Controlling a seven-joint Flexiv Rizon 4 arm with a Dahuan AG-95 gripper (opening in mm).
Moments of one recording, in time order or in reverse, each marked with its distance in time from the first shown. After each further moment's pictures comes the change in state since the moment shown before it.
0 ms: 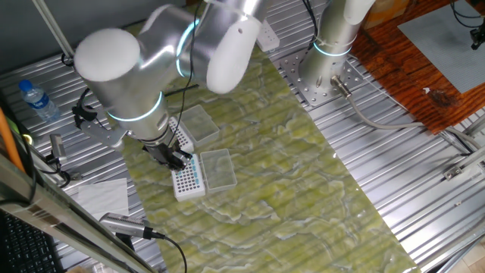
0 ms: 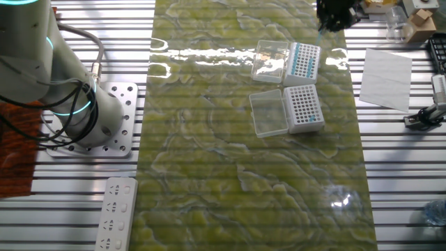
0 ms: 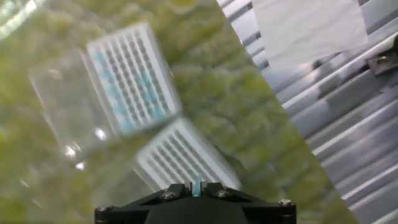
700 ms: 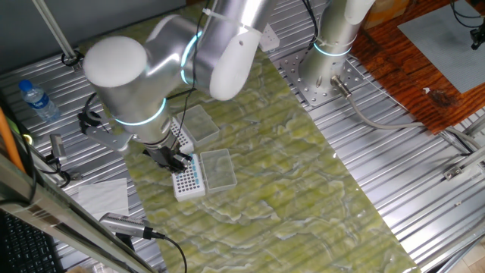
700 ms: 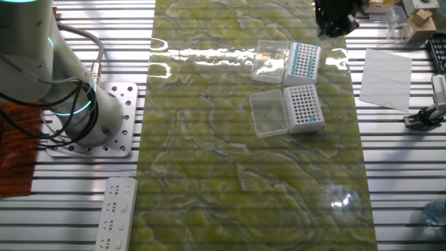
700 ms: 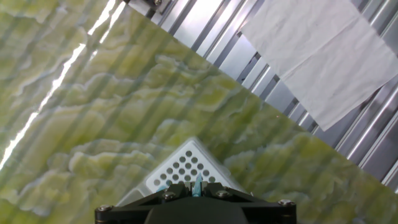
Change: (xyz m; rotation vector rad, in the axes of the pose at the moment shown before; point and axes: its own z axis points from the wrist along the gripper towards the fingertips) arm 0.005 -0.004 0.022 0.020 -0.010 -0.042
